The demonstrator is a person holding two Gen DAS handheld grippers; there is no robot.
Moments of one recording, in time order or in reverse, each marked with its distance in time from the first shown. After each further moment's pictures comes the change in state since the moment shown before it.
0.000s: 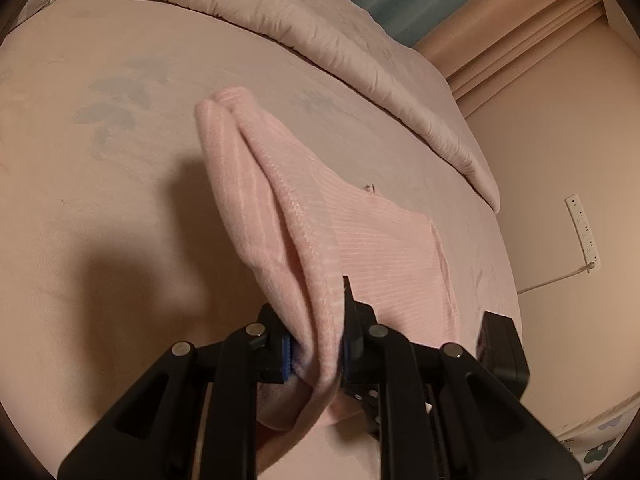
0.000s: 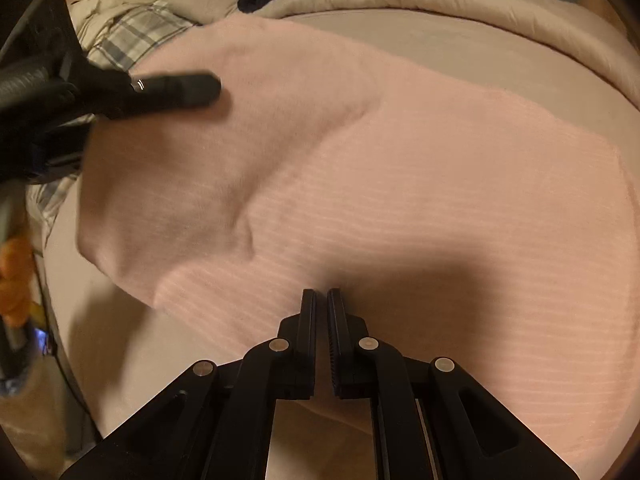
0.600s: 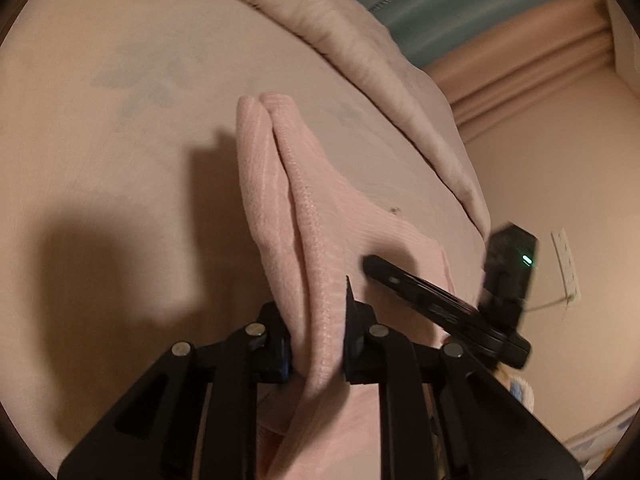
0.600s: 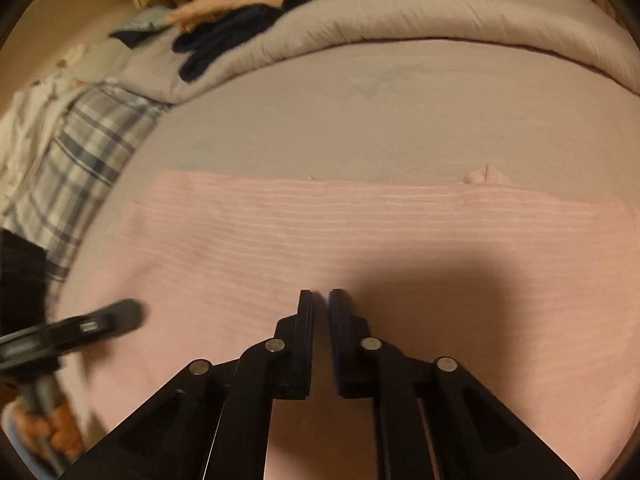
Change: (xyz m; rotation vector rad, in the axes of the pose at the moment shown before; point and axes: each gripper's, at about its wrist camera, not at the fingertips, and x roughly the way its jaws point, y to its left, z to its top) left arm 0.005 0.055 0.006 -0.095 -0.033 -0.090; right arm 0.034 -0.051 0.109 0.164 -0.113 -0.002
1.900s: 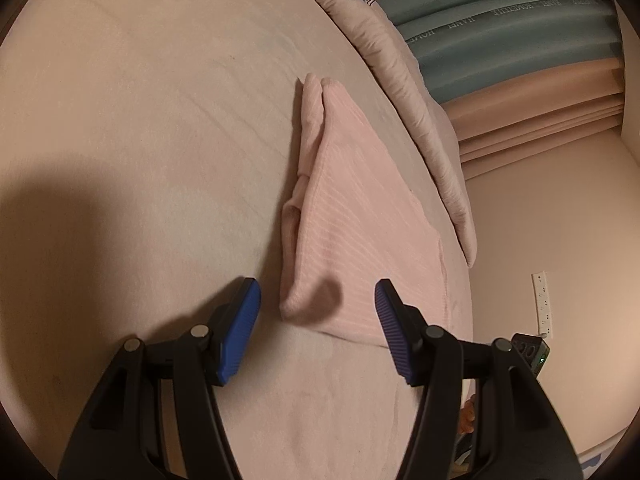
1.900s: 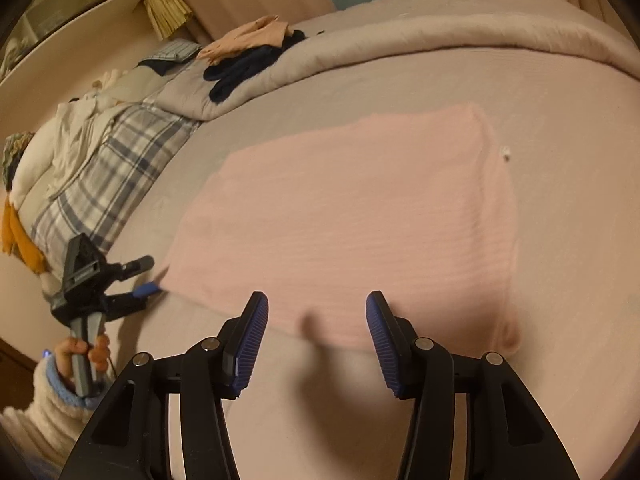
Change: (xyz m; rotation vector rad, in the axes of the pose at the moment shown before) left arm -0.056 0.047 -0.095 -0.229 -0.075 -0.050; right arm -0.128 -0.053 -0.104 0.038 -0.097 0.100
